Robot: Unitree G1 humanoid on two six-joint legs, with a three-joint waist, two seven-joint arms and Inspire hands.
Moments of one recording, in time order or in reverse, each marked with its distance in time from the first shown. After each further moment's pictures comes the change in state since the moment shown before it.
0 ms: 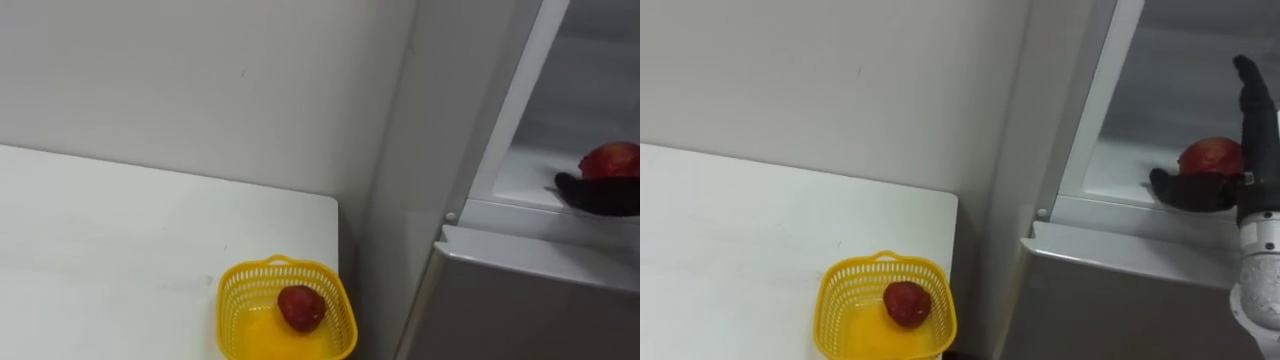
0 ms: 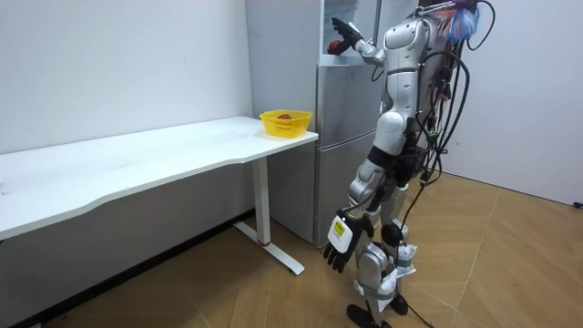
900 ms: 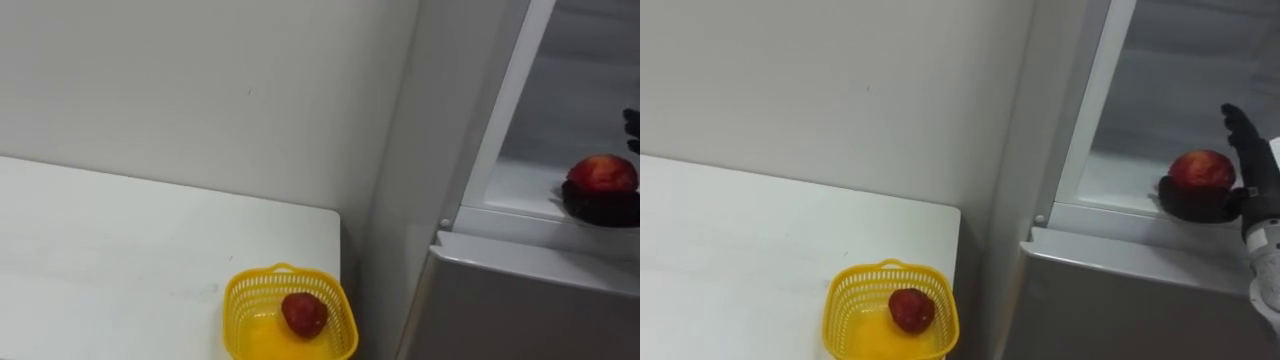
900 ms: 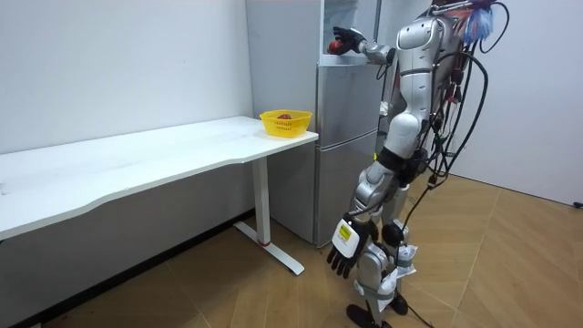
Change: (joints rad) left arm 0.033 0.004 0.037 -0.032 0.021 0.045 -0.020; right arm -0.087 -0.035 0.028 0.221 0.145 0.023 0.187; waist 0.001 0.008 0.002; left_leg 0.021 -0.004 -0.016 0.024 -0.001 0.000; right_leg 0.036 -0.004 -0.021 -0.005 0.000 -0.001
